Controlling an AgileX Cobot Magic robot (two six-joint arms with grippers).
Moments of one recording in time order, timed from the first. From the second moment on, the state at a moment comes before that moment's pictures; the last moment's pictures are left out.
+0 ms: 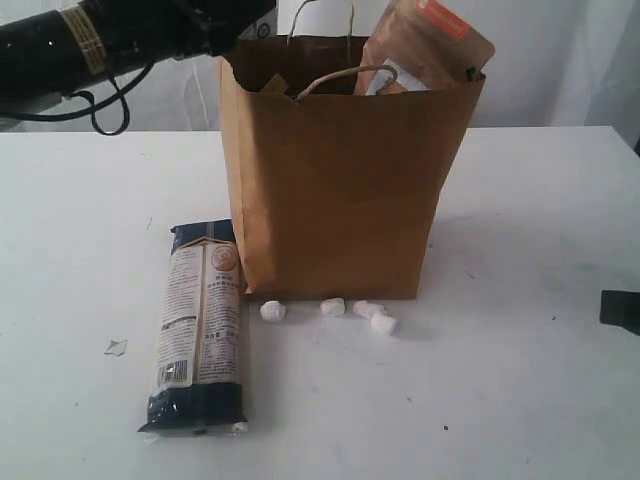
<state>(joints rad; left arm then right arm) -0.30 1.72 -1.23 0.96 -0.90 -0.93 -0.03 0.82 -0.49 0.37 0.58 -0.17</state>
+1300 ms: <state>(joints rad) -0.13 1.74 -1.33 1.11 -1.01 -1.00 -0.03 0.82 -0.49 0.37 0.58 -0.17</state>
